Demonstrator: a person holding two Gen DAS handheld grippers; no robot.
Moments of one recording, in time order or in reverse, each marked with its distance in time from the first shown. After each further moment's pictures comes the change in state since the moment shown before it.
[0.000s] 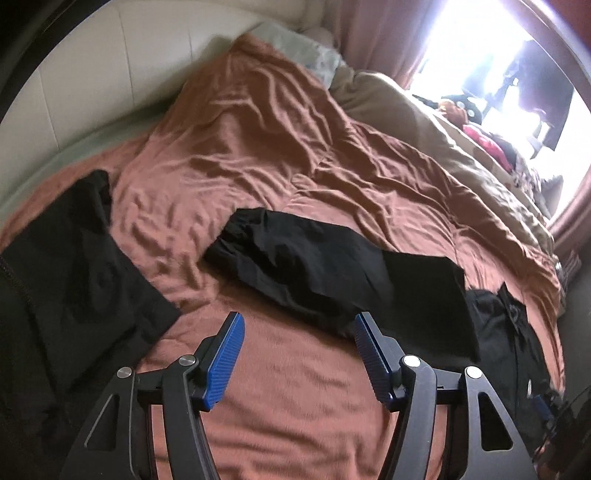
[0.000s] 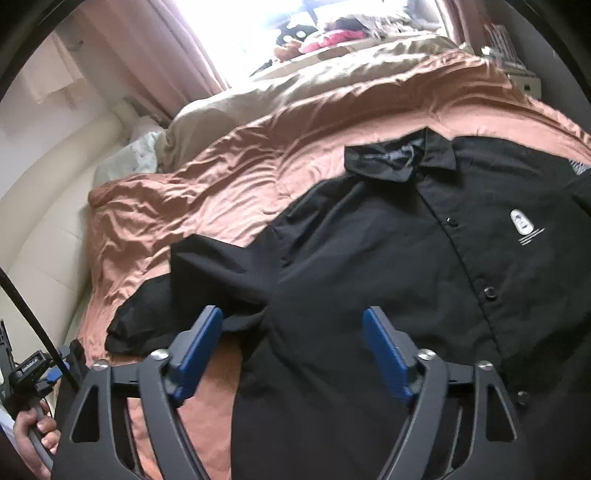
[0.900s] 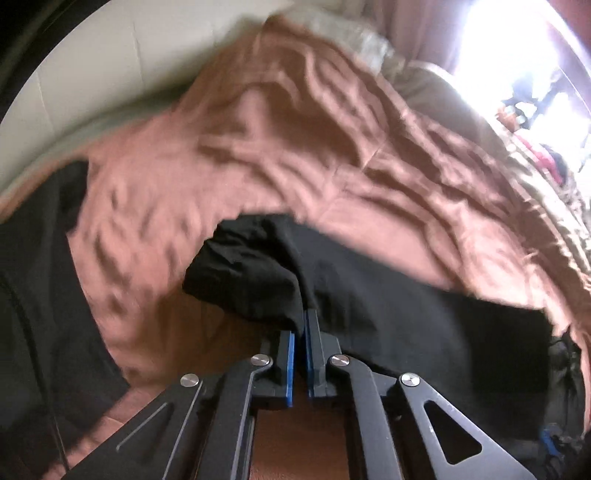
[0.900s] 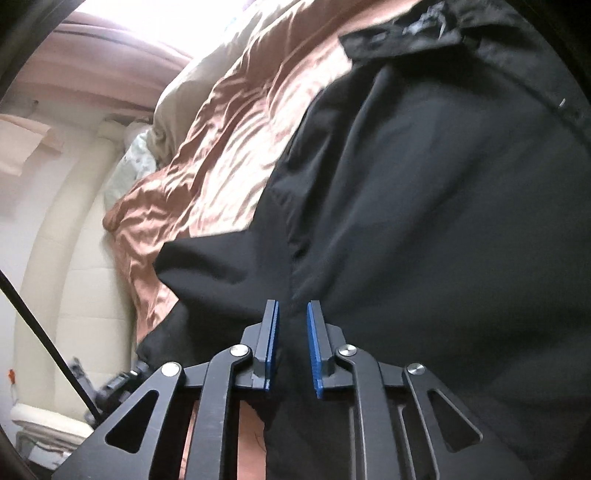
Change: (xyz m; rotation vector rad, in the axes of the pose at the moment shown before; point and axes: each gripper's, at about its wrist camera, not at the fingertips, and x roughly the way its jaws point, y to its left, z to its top) left arm 0.105 0.002 0.031 -0.044 -0.059 0.156; right arm 0.166 -0.034 0.031 0.306 0.207 0.240
